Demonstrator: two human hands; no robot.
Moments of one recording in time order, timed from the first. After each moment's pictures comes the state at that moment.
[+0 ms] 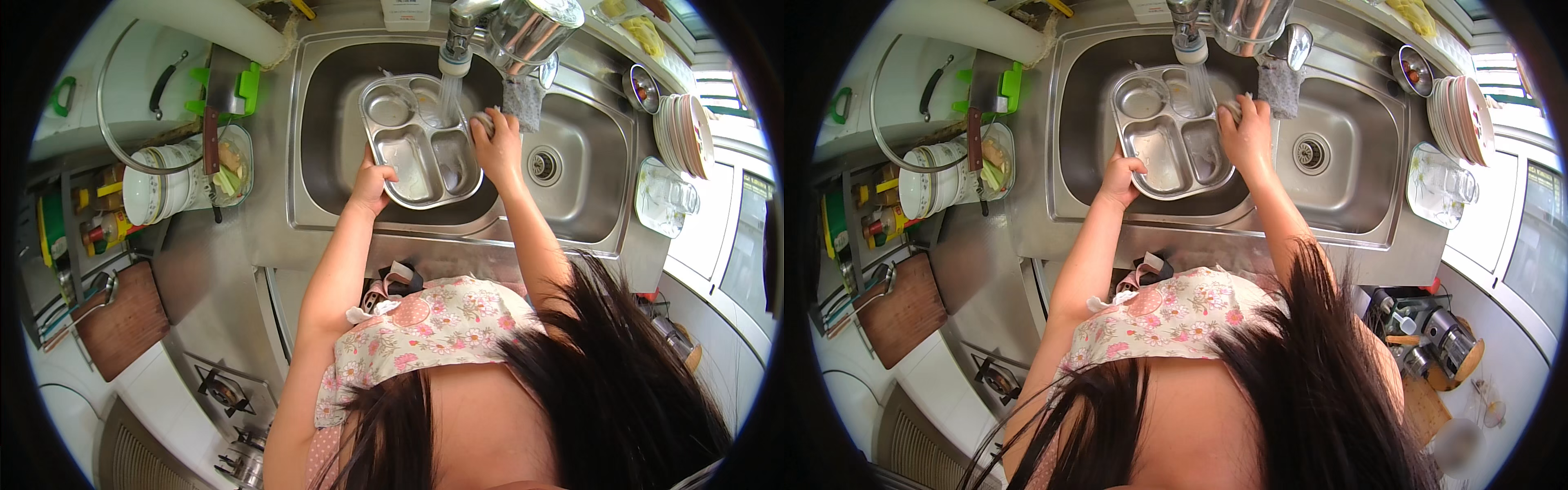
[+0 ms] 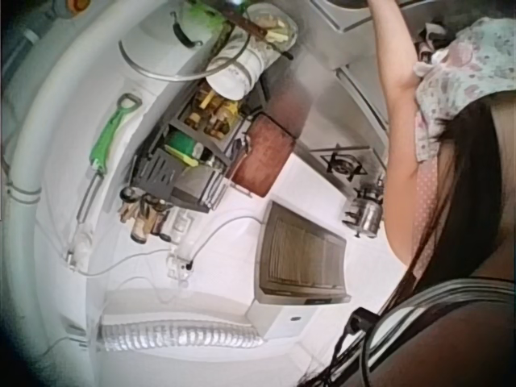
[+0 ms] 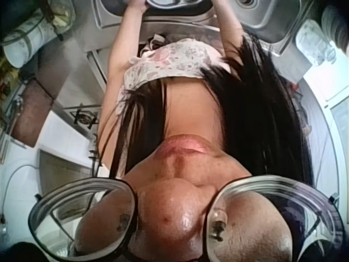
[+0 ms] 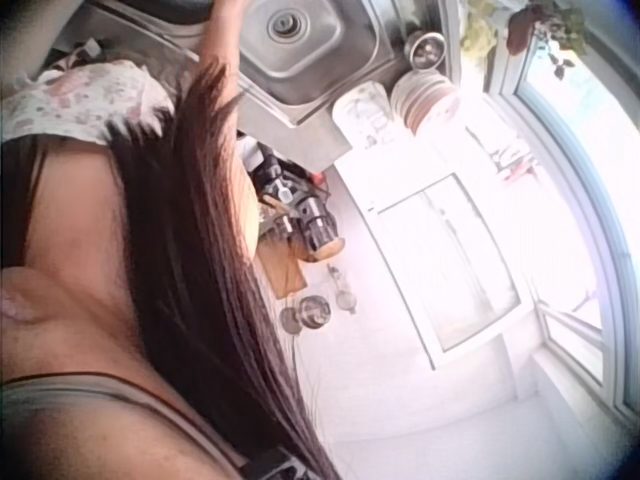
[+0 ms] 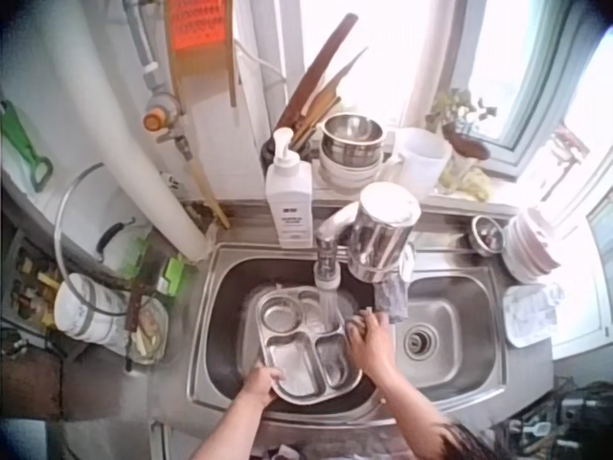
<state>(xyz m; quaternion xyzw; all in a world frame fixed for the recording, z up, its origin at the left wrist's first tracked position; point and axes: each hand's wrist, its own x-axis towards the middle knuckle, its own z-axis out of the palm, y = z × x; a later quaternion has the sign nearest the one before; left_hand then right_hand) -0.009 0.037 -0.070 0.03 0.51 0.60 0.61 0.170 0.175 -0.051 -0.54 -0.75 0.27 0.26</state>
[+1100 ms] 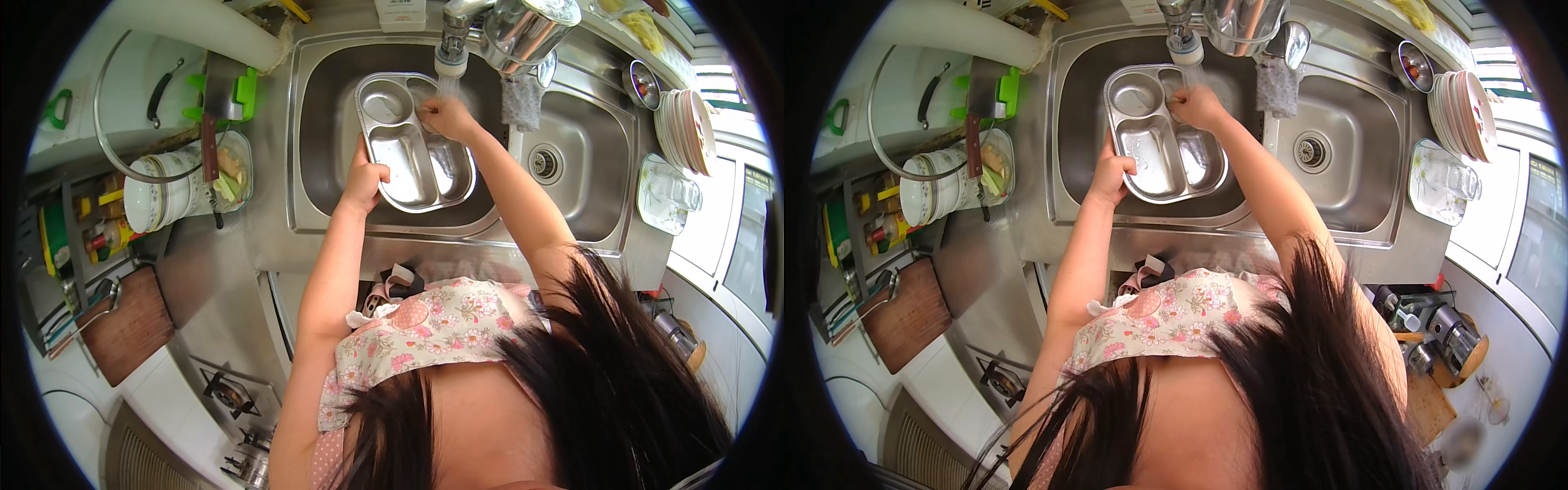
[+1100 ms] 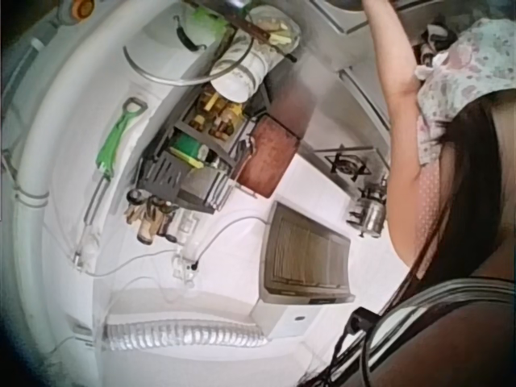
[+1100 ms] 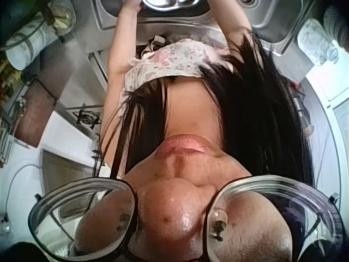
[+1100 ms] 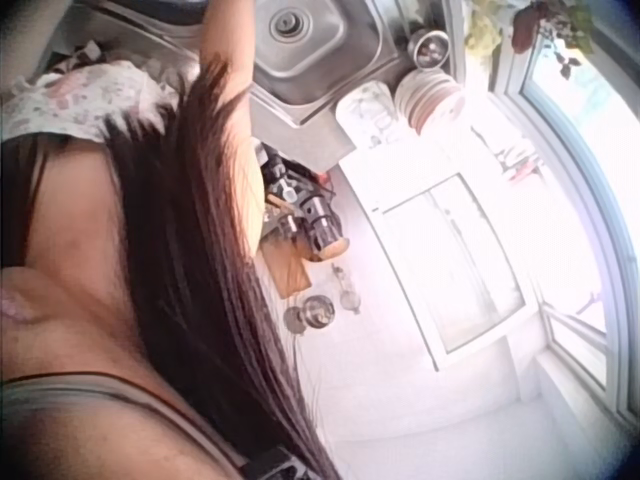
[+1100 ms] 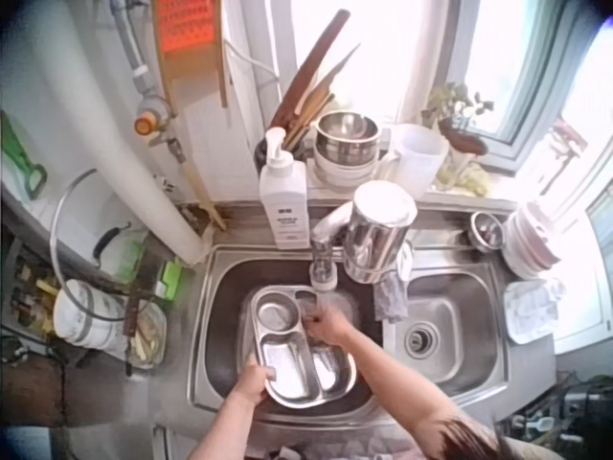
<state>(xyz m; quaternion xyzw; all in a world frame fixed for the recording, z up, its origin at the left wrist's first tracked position) -0.020 0.050 -0.043 0.12 0.55 0.58 0.58 0.101 0.223 -0.114 -0.40 -0.78 0.48 0.01</state>
